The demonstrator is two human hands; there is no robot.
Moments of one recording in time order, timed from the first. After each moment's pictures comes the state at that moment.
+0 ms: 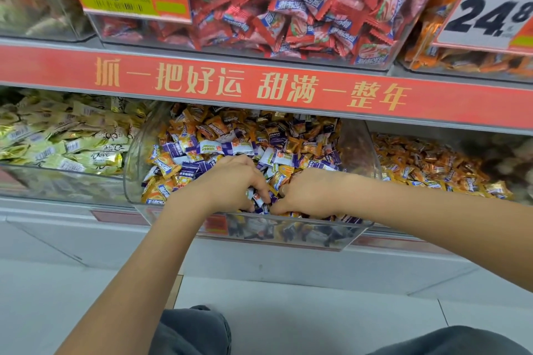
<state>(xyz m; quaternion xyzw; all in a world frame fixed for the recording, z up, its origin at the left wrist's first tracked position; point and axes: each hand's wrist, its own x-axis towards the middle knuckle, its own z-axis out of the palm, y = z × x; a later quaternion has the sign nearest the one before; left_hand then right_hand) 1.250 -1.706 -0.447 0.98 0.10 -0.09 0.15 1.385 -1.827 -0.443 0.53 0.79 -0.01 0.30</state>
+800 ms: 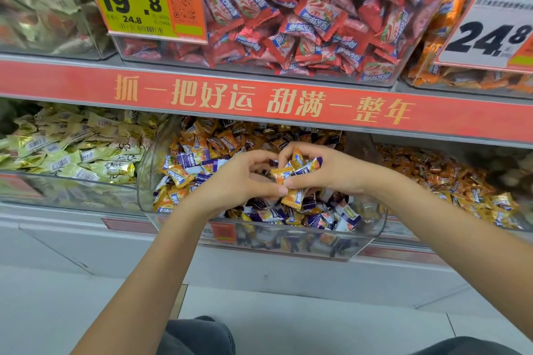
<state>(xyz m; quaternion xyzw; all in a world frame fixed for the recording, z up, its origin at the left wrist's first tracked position) 1.238 -1.720 -0.421 0.78 0.20 0.06 0.59 1.396 -1.841 -0.398 0.64 0.52 -0.43 -0.37</state>
